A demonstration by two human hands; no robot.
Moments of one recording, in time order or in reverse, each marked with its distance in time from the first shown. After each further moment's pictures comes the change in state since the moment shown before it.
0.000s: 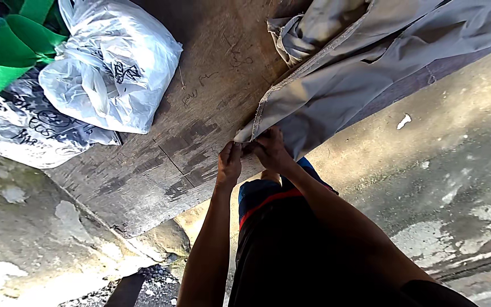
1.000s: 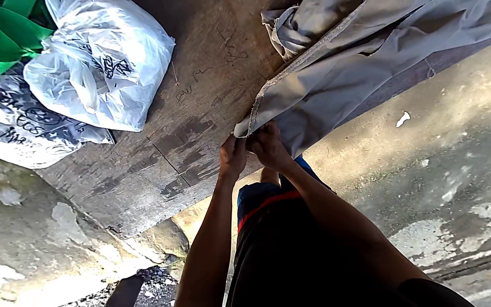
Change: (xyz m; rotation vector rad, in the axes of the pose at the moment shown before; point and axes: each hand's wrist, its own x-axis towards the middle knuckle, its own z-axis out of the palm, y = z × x) left_hand 0.003 0.016 0.019 0.258 -0.011 0.012; right_hand 0.001 0.005 0.003 0.070 0.058 -0.006
